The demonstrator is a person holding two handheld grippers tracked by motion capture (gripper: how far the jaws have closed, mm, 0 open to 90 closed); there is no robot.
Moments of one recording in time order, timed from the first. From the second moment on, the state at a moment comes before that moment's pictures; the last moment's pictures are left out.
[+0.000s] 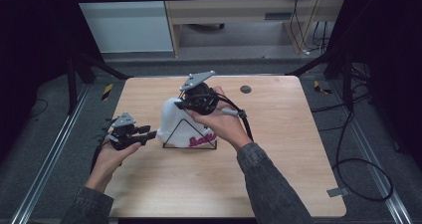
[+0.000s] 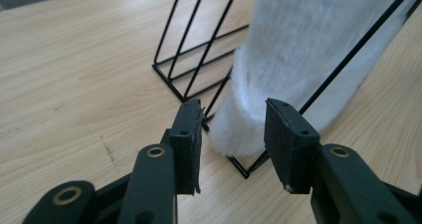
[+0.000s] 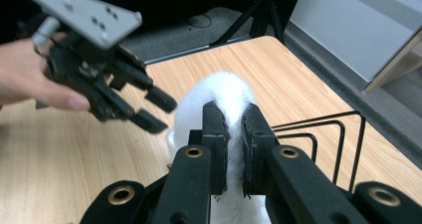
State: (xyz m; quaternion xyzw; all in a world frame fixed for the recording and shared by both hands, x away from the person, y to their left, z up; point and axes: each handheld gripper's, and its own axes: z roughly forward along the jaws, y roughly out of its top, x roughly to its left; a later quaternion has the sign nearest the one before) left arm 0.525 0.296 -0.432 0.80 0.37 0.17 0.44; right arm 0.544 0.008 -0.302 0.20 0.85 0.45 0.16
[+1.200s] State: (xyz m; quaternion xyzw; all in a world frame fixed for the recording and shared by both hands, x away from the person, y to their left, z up) left arm 0.514 0.316 -0.486 0.81 0.44 0.22 0.32; right arm 0.536 -0.003 -0.307 0.21 0.87 0.42 0.16
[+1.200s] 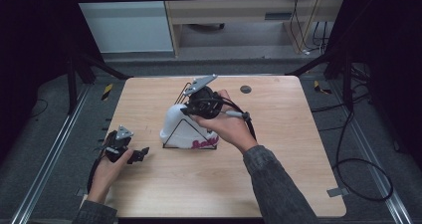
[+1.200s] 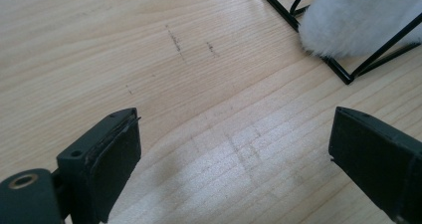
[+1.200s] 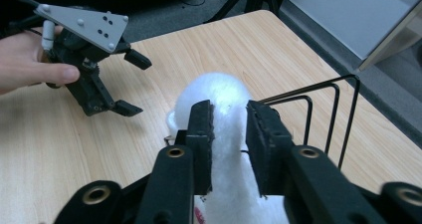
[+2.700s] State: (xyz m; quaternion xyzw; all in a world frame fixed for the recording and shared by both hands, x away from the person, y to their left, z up) left arm 0.517 0.316 -0.508 0.80 0.46 0.20 0.33; right arm 0.500 -0.134 -0.333 0.35 0.80 0.41 0.25
